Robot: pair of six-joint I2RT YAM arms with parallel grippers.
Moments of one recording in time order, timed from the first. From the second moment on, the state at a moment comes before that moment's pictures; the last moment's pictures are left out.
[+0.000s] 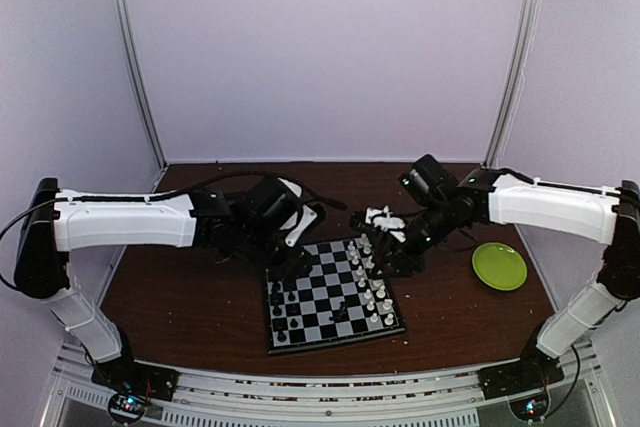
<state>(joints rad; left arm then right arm) -1.03 1.63 1.21 -0.54 -0.09 -0.20 0.75 1.51 1.15 -0.68 -0.49 -0.44</state>
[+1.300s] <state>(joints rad) -0.76 1.28 0.94 -0.42 -0.16 -0.28 1.12 1.96 1.40 -0.72 -0.10 -0.33</state>
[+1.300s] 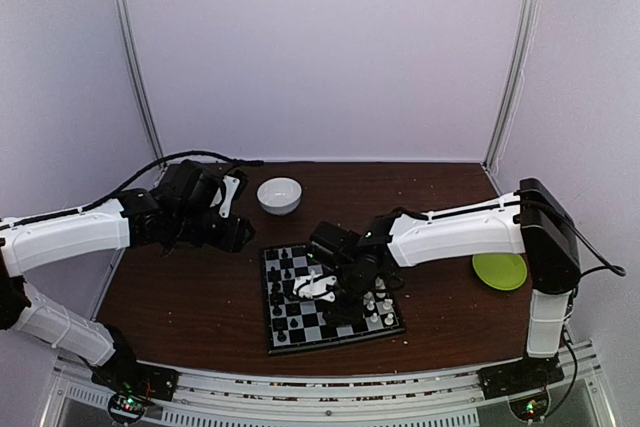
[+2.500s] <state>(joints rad) -0.76 1.28 0.93 -0.42 -0.16 -0.27 1.12 1.96 1.39 -0.74 -0.13 -0.31</state>
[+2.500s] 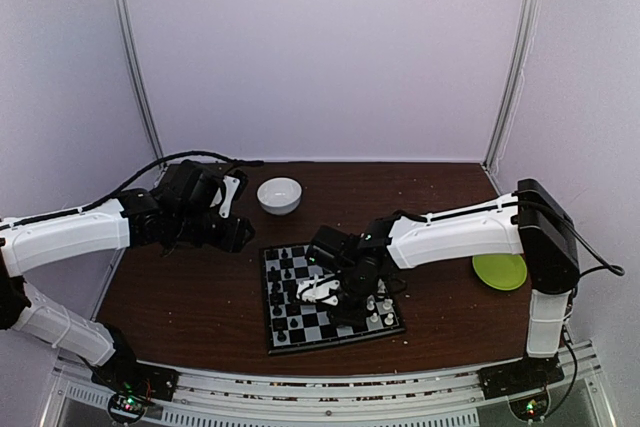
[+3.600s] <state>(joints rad) -0.75 1.27 0.80 -0.20 0.09 -0.24 1.06 1.84 1.33 -0.72 -0.24 -0.31</state>
